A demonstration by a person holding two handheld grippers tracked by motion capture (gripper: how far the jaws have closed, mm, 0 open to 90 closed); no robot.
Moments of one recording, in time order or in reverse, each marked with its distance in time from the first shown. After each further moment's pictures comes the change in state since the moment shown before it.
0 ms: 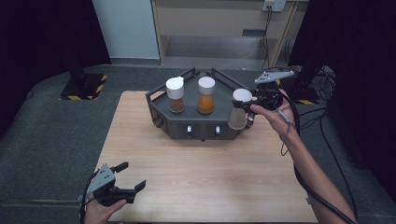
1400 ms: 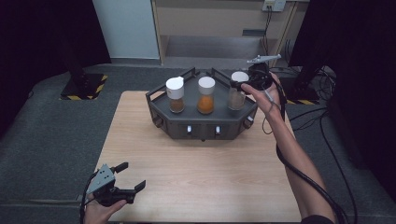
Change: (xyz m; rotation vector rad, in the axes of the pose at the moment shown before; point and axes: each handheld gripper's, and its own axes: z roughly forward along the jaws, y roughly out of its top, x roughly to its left) left arm 0.000 -0.001 -0.001 0.000 -0.002 -0.001; right arm -0.019 0.026 0.055 0.014 -0.185 0.081
